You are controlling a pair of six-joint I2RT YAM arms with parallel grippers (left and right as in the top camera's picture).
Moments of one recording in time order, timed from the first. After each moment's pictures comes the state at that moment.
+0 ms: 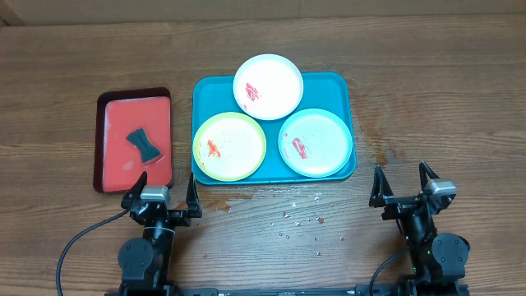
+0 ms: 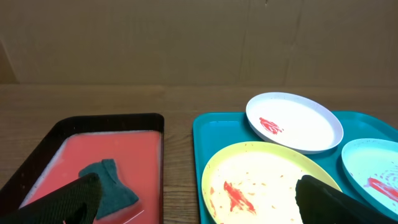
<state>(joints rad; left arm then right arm) -0.02 0.02 0.01 -0.08 0.03 -0.05 0.03 0.01 0.02 -0.03 -0.11 0.18</state>
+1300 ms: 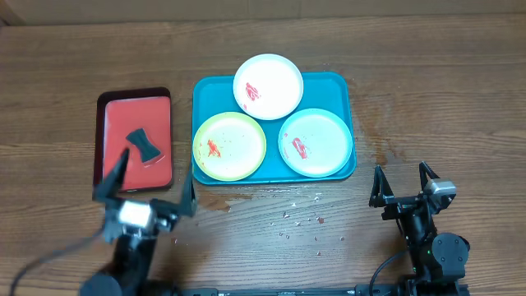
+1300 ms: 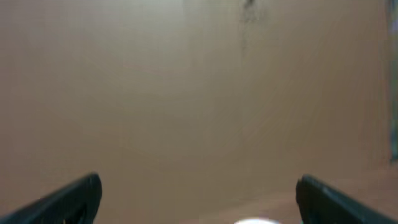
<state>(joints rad) -0.02 0.21 0.39 0.16 0.24 0.04 0.03 0.01 0.02 -0.03 -0.11 0.18</state>
